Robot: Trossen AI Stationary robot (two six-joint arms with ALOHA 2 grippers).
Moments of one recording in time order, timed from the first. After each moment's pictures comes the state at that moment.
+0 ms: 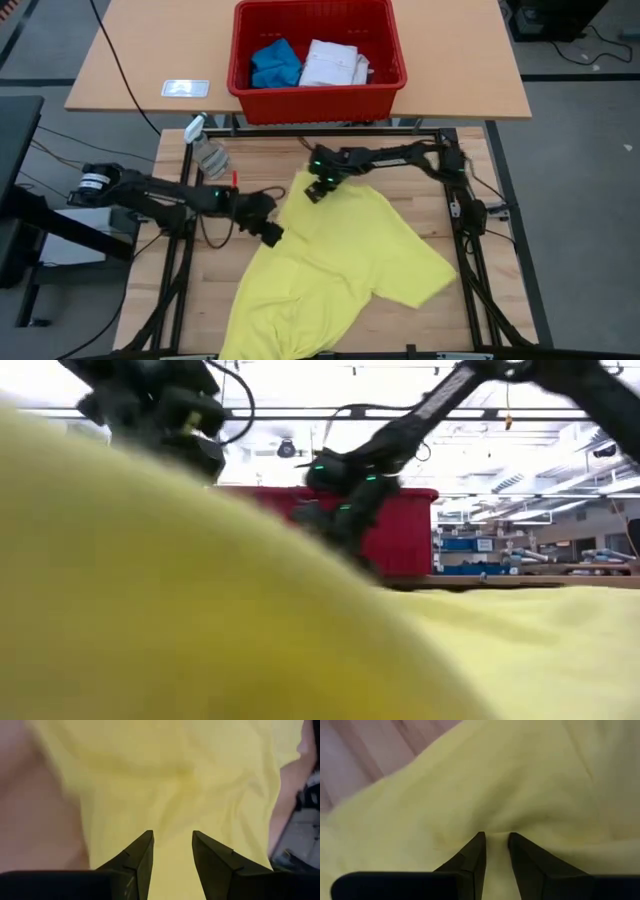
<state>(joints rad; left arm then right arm) 0.00 1.25 0.66 -0.30 0.16 -0.97 -0.34 2.18 1.50 -0.37 -0.27 0.50</state>
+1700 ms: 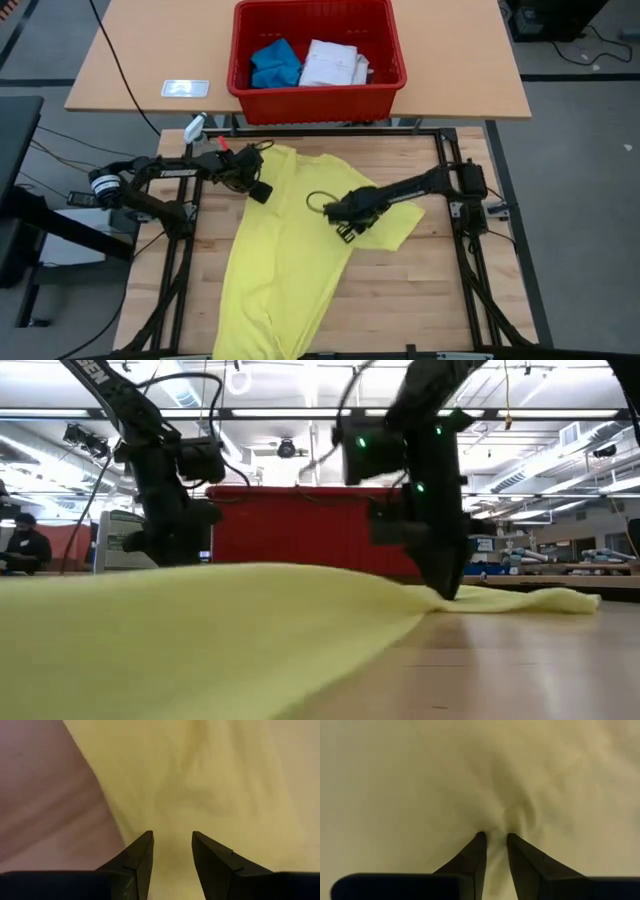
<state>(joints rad) 0.56 1.36 0.65 -0.49 0.05 -0.47 -0.03 2.00 1.26 -0.95 0.12 0.89</state>
